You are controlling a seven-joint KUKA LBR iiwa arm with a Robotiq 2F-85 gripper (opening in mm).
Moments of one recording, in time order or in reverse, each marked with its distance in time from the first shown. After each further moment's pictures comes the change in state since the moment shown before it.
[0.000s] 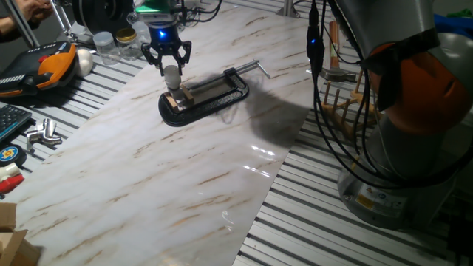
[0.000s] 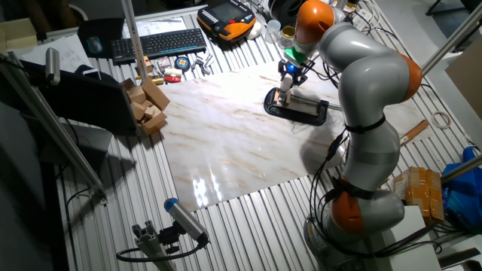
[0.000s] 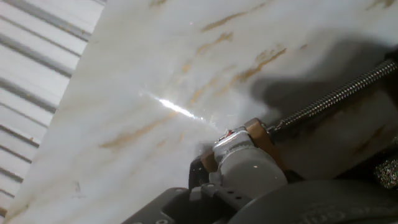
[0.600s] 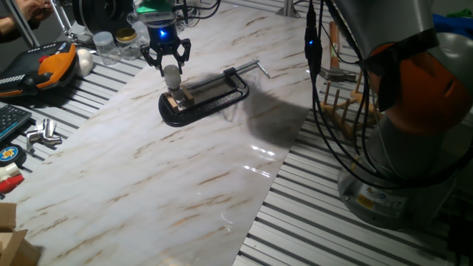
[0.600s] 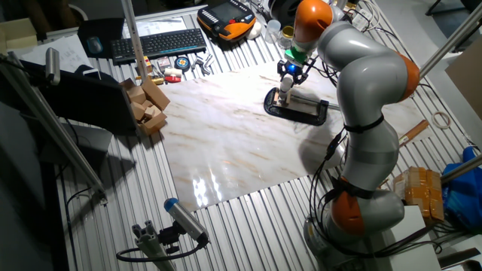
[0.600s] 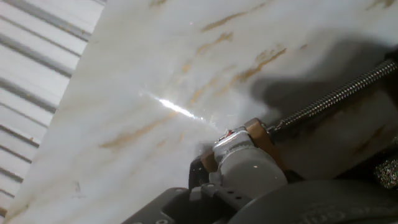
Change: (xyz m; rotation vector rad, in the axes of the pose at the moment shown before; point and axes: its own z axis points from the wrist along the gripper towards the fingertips) arm 0.000 0.000 0.000 0.032 0.012 -0.162
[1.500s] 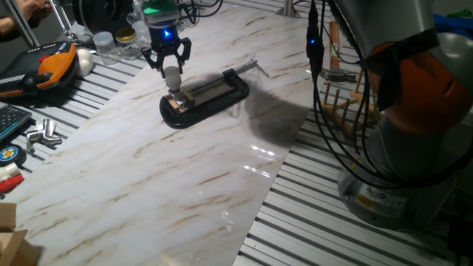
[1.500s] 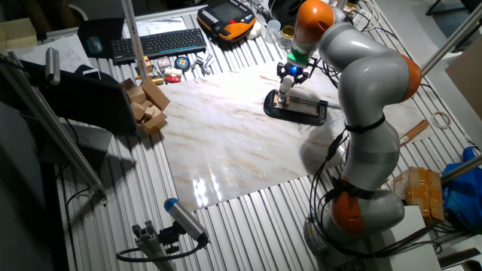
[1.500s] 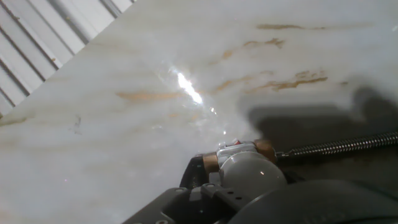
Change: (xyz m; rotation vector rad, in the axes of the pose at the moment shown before) arm 0.001 0.000 0.001 -0.031 -0.031 -0.223
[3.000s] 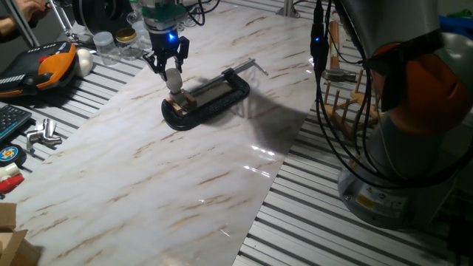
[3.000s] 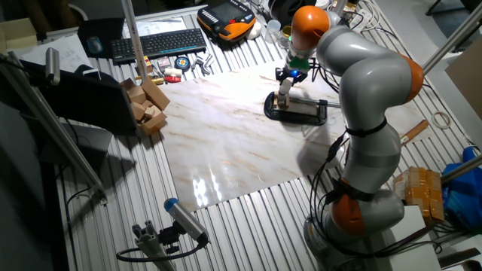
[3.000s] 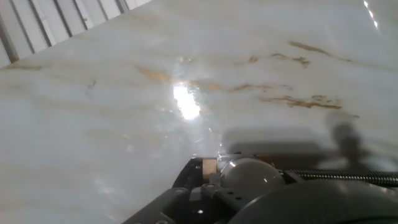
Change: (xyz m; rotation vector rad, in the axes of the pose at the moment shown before) arm 0.007 0.001 0.001 0.023 -0.054 -0.249
